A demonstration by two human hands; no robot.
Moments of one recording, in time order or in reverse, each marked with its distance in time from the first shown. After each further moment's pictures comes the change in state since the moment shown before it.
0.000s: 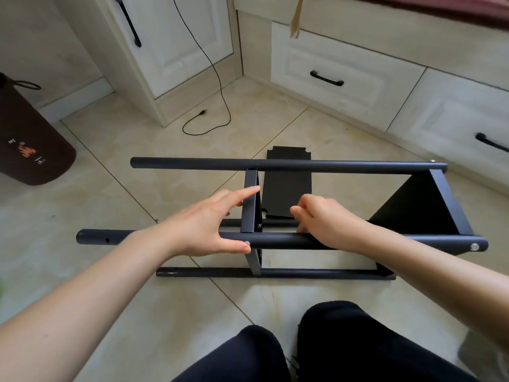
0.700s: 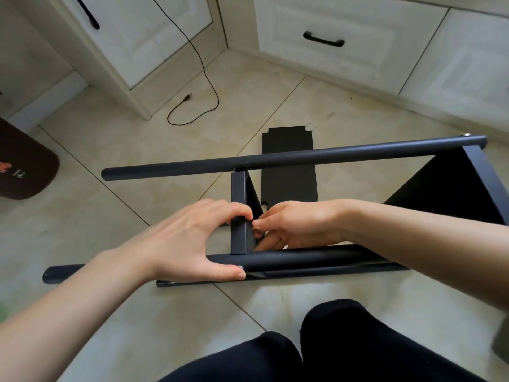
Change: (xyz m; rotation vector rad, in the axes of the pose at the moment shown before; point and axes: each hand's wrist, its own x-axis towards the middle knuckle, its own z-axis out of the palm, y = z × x) left_hand 0.020 -0.007 -0.011 0.120 -0.039 0.218; right_hand 0.049 -0.016 0.013 0.794 -0.746 0.146
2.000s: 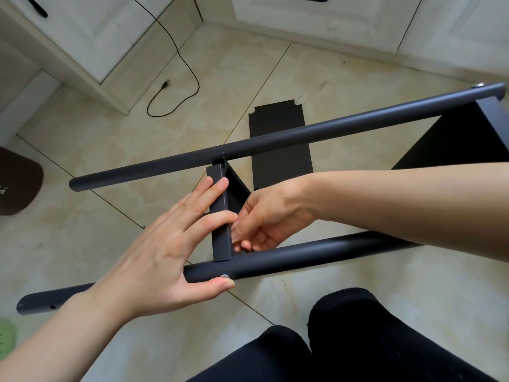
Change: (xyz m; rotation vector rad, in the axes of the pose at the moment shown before) left_hand -0.001 -0.004 0.021 0.112 0.183 0.132; right_hand 0.033 -0.008 -0.013 0.084 -0.184 0.059
